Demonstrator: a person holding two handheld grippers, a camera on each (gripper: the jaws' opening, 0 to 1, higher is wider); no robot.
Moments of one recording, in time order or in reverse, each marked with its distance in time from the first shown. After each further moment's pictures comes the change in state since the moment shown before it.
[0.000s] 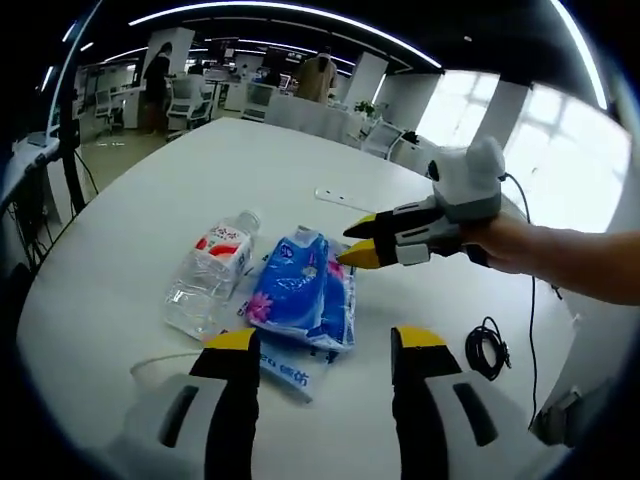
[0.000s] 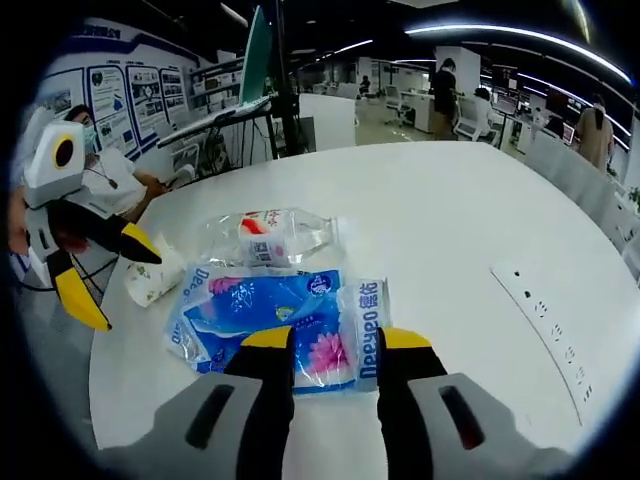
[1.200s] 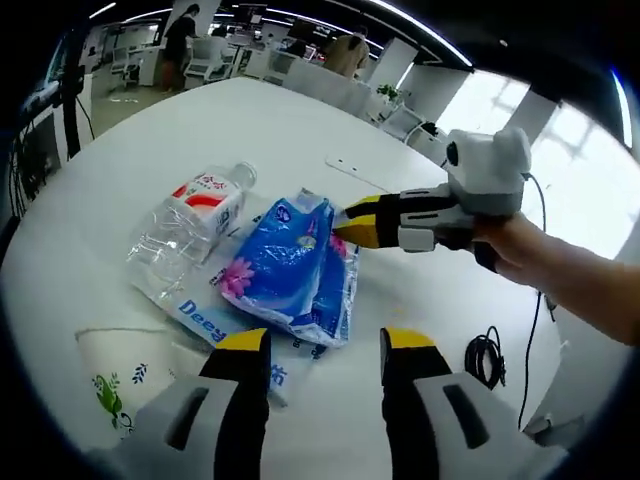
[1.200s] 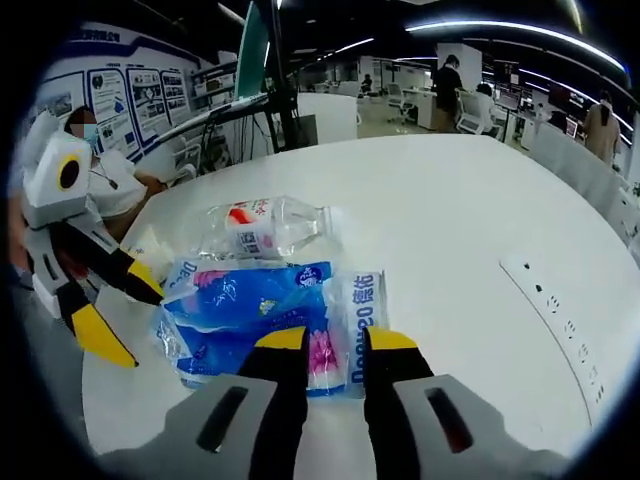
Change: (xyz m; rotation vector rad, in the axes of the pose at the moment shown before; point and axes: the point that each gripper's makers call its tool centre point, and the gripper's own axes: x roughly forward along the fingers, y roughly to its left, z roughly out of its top) left arm 0.039 -0.003 -0.024 -0.148 0.112 0.015; right arm 0.016 -0.007 -0.010 0.015 0.004 0.024
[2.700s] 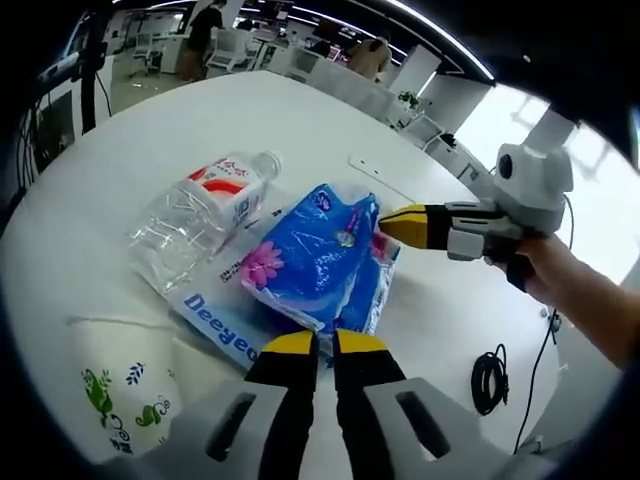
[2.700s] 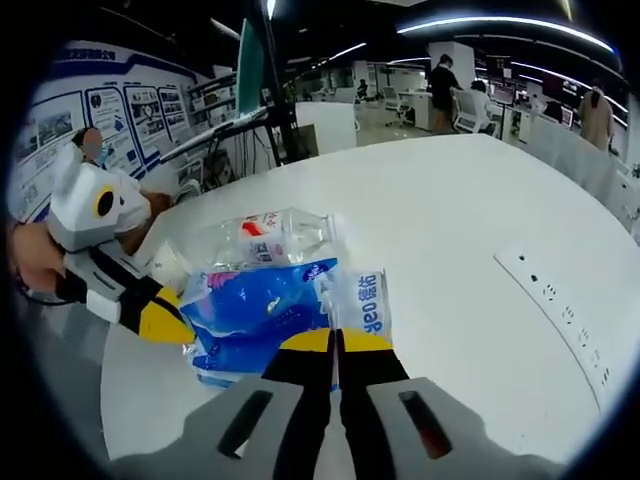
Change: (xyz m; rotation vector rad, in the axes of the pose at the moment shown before) left arm 0.006 0.011 -0.002 -0.078 -0.024 0.040; right arm -0.026 0.007 0.005 0.059 -0.041 0.020
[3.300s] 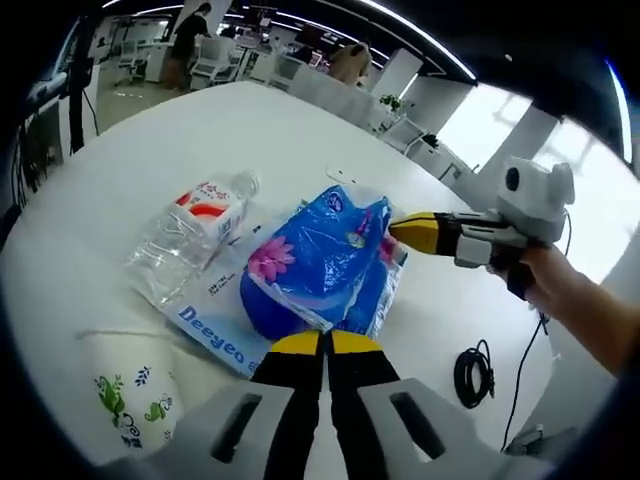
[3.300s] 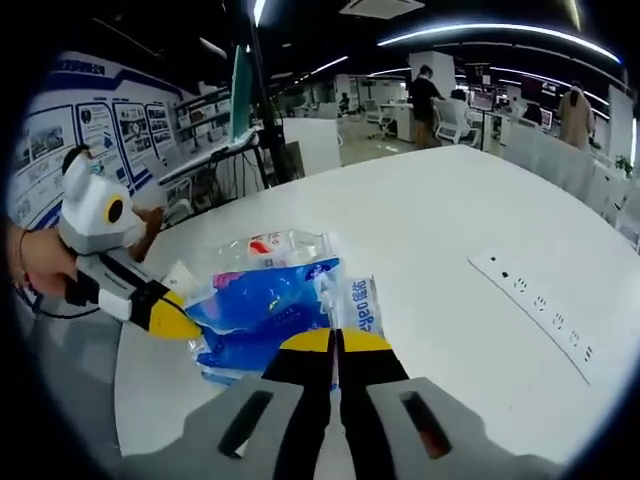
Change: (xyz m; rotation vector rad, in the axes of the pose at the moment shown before) left arm -0.019 -0.022 0.011 0.048 -0.017 -0.073; right arm -0.047 0.012 0.010 0.051 -0.070 -0.073
